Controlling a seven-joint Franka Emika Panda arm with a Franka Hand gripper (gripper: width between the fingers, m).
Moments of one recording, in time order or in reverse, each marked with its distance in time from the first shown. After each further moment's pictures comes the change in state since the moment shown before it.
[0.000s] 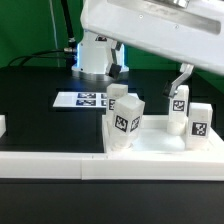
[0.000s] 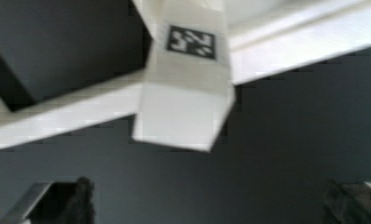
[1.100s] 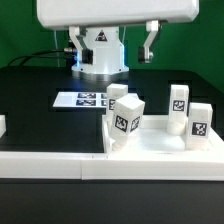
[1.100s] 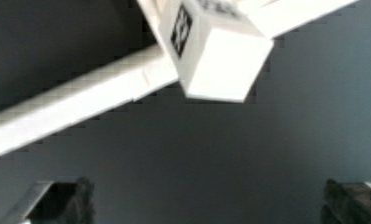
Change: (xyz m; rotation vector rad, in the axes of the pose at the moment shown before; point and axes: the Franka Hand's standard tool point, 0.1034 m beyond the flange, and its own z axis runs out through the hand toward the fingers) arm 0.007 0.041 -0.013 0.247 -0.098 0.034
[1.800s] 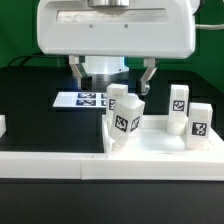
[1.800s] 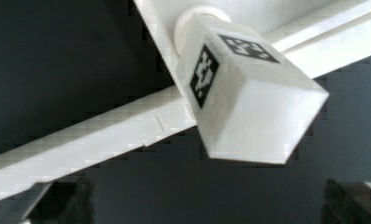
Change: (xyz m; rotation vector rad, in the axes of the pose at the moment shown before) arm -0.008 0.006 0.035 -0.063 -0.103 -0.003
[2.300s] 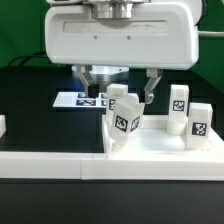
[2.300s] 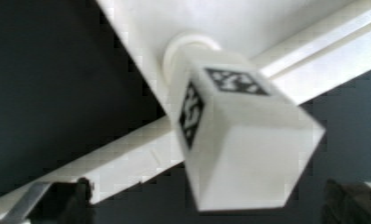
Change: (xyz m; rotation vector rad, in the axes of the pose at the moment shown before) arm -0.010 -0.007 0.014 0.002 -0.077 0.091
